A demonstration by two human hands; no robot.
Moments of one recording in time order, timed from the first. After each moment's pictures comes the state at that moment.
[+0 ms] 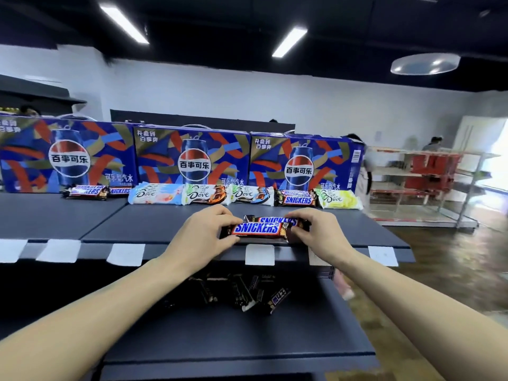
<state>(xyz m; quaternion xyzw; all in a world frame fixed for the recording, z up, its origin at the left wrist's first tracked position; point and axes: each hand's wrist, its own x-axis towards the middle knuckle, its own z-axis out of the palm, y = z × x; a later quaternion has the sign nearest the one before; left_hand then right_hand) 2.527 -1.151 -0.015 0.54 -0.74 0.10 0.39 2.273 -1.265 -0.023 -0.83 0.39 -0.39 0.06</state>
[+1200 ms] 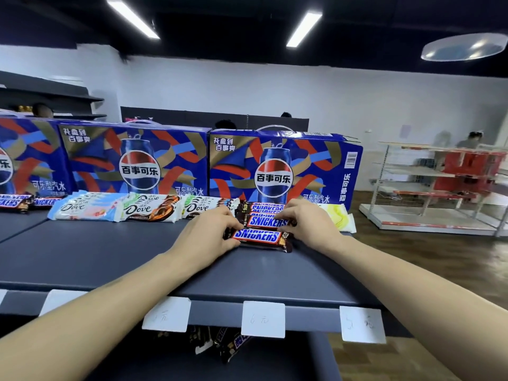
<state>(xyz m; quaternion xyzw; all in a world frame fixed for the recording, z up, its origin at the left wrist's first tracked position) 2.429 -1.324 -0.006 0.64 -0.71 0.11 0.28 2.218 -1.465 -0.003 -0.90 0.35 -0.24 -0.07</state>
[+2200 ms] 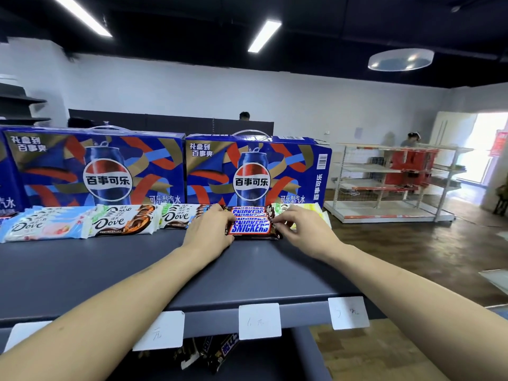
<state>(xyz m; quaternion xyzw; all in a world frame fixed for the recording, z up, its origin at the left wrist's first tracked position) 2.417 -1.372 -0.005 0.69 -0.68 0.07 0.24 2.191 -1.439 -0.007 -0.86 0.40 -0.31 -0.02</state>
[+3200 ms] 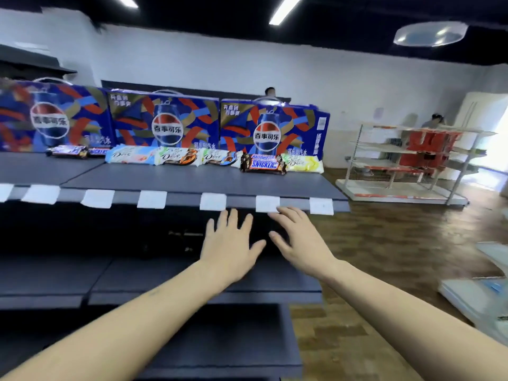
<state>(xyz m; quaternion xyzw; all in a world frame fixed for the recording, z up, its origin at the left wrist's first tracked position) 2.337 -1.098 -0.077 0.72 -0.67 0.12 0.12 2.168 -1.190 -0.095 -0.88 0.37 -0.30 -0.01</state>
